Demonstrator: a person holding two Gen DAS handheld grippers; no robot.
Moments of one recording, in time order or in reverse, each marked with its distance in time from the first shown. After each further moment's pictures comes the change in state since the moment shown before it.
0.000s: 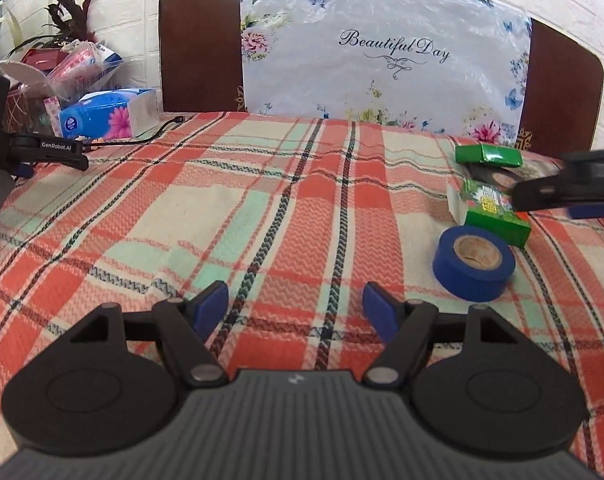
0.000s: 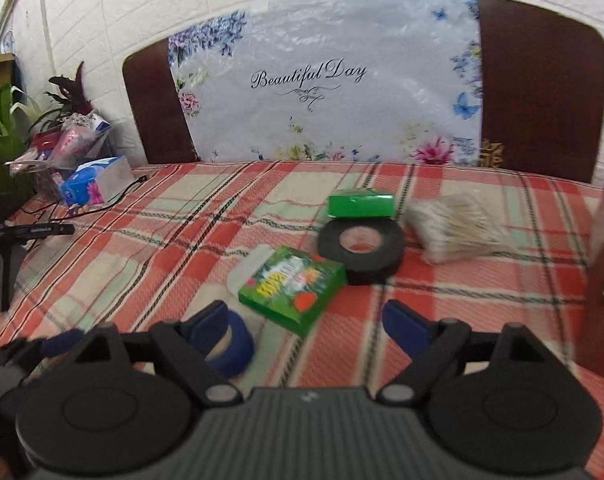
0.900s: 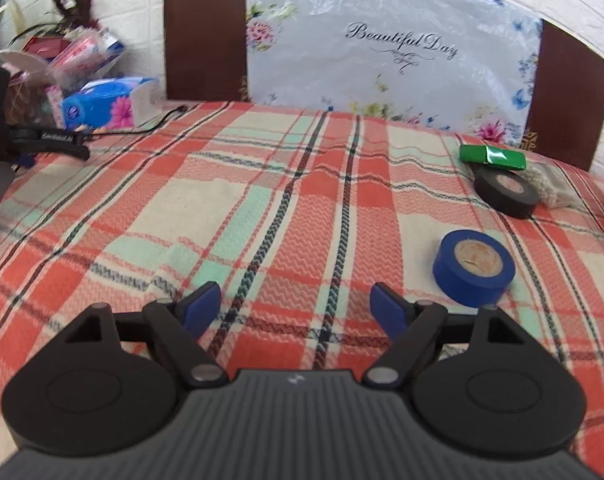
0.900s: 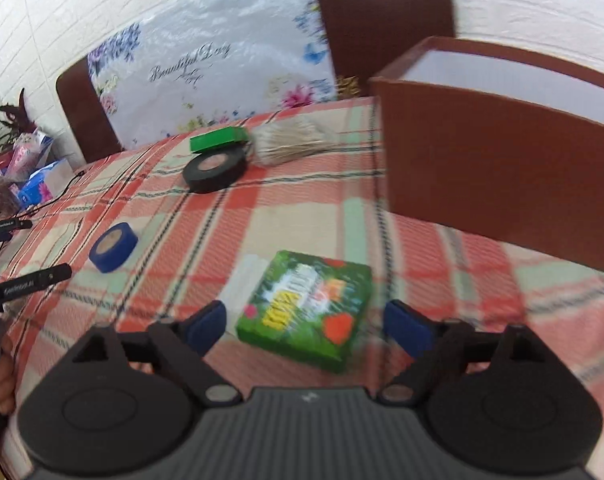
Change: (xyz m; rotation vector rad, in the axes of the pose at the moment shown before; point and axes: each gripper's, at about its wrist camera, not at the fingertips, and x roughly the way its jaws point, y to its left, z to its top) left arm -0.004 -0.005 0.010 -0.062 0.067 -0.007; right arm -0.128 -0.119 -0.103 0.136 0.013 -0.122
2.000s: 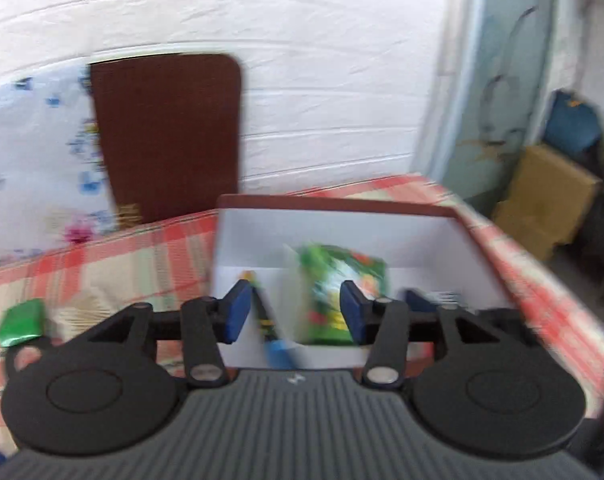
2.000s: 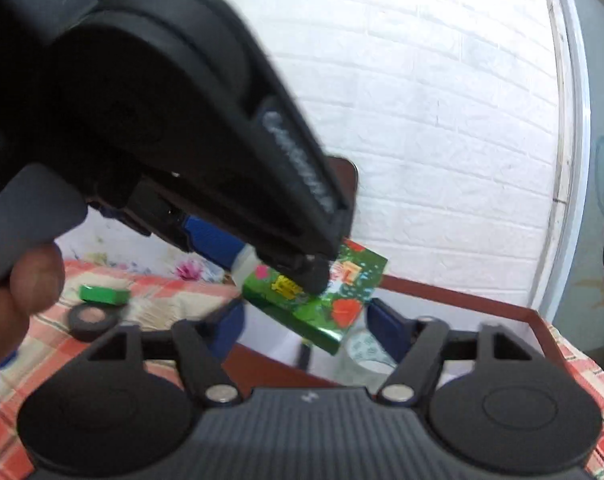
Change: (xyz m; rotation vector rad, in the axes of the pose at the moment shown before) left arm -0.047 -0.357 0.073 0.412 0.007 -0.545; right arm -0.017 -0.050 0.066 -0.177 -0.423 -0.354
